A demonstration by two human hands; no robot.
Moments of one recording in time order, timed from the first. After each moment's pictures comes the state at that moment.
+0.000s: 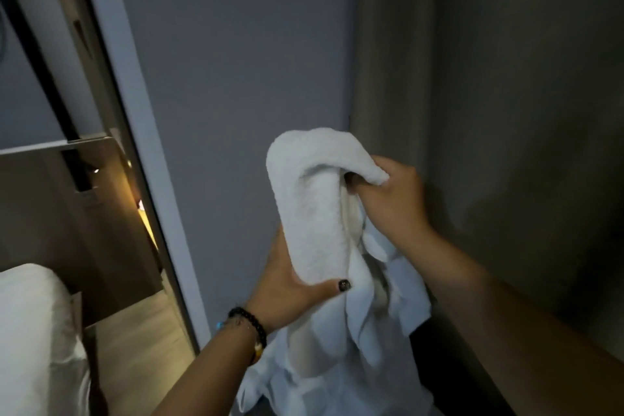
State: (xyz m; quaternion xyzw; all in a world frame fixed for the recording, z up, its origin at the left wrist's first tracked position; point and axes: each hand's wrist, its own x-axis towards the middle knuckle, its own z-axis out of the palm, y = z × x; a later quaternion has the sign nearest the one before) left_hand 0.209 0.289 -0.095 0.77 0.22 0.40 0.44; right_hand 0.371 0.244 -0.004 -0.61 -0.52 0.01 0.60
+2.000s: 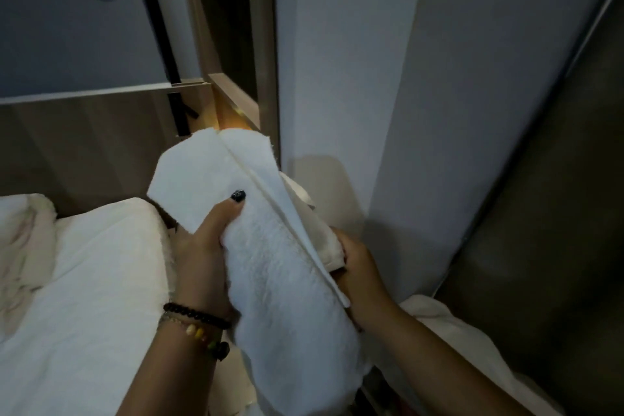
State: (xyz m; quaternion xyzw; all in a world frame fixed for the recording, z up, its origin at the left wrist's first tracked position) left_hand -0.089 0.420 -0.093 0.36 0.38 0.65 0.55; right_hand 0.071 0.380 -0.119 -0.53 -0.55 0.36 0.53
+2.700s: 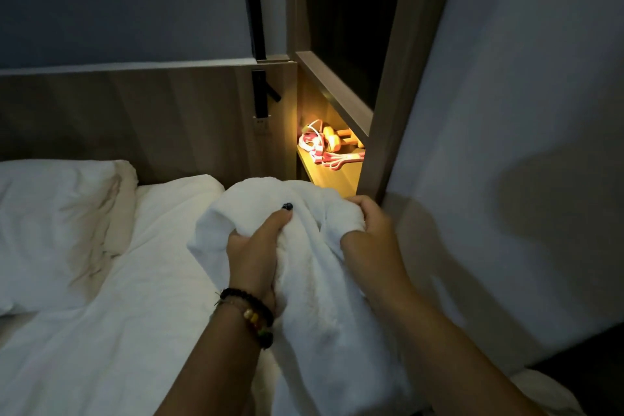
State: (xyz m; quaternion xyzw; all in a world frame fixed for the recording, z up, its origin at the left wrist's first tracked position) left_hand -0.173 0.581 -0.165 0.25 0.57 0.59 0.51; right_hand -0.043 0.563 -0.127 -0.54 -0.52 0.40 0.53
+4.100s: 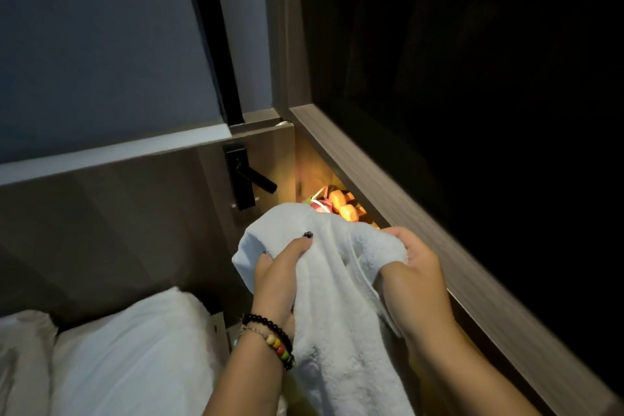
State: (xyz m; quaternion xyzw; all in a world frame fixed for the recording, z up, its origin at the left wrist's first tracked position) left_hand -0.203 1.075 -0.173 0.20 0.56 0.45 0.67; right_hand -0.072 1.008 -0.117 -0.65 -0.40 0.38 0.53
